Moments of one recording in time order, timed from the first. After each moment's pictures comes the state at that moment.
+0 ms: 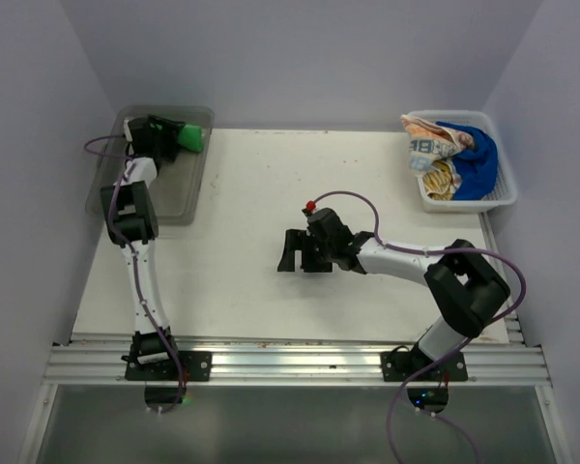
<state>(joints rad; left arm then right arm) 0.21 2.66 2.16 0.09 0.24 -1.17 0.76 1.63 0.89 -0.10 -0.18 0.73</state>
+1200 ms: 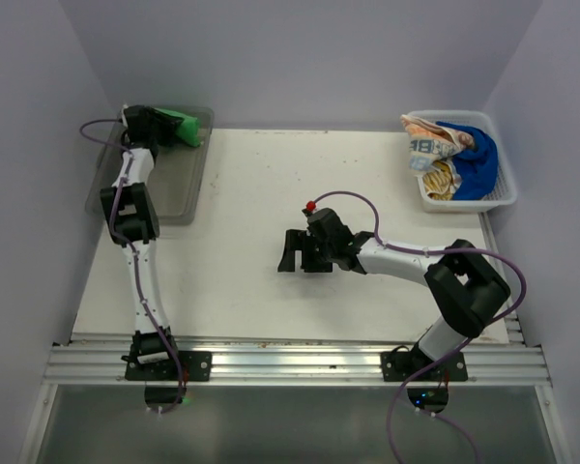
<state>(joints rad) 0.21 2.67 2.33 -0.07 0.26 -1.05 0.76 1.63 0.89 -0.11 -0.17 0.72</state>
